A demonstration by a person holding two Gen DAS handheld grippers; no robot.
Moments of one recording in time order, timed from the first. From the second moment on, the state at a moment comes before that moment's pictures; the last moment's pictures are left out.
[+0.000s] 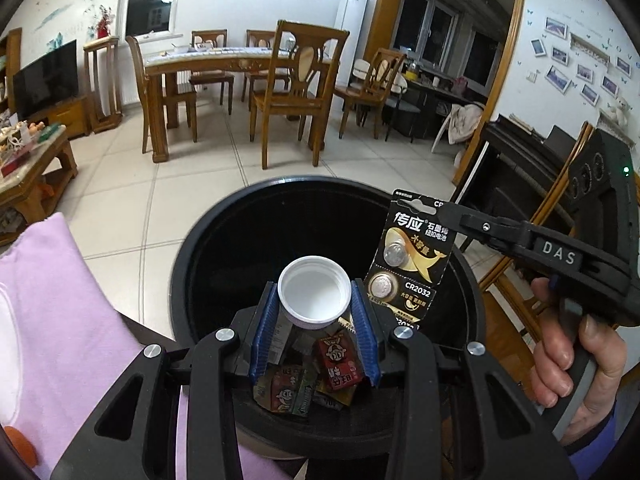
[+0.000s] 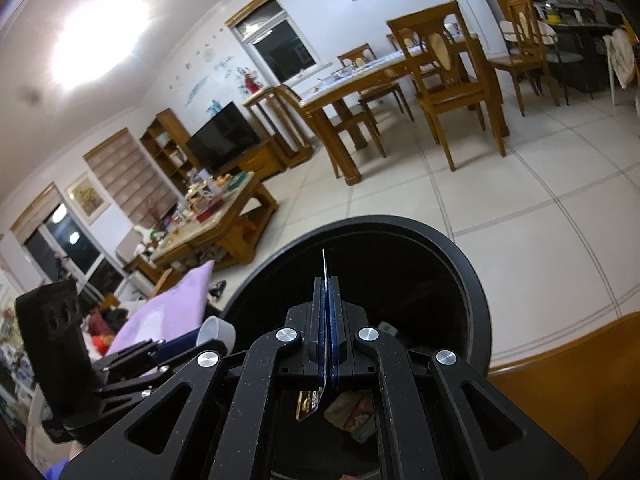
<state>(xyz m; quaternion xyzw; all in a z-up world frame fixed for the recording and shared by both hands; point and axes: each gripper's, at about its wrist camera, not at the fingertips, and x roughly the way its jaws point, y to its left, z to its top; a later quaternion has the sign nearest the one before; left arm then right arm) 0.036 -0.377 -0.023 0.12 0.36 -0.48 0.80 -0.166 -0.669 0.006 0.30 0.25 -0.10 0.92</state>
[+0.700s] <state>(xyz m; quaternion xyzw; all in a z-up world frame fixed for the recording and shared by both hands) 0.026 -0.382 -0.016 0.13 0.35 -0.47 0.80 -0.149 -0.652 -0.008 0.31 0.26 -0.10 0.91</state>
